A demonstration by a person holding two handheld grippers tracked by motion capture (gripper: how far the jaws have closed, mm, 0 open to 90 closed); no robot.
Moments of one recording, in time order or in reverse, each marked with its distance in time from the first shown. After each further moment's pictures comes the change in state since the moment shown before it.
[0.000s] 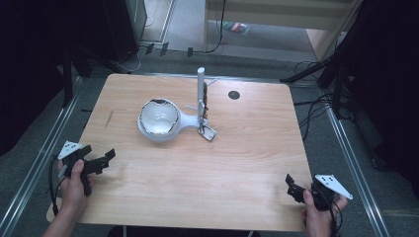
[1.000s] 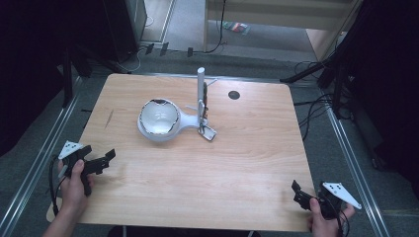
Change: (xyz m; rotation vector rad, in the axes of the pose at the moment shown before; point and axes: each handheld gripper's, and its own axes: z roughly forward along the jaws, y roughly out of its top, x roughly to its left) left arm -0.001 0.000 0.000 0.004 0.006 0.006; right arm -0.016 -0.012 -0.013 -0.005 -0.016 0.014
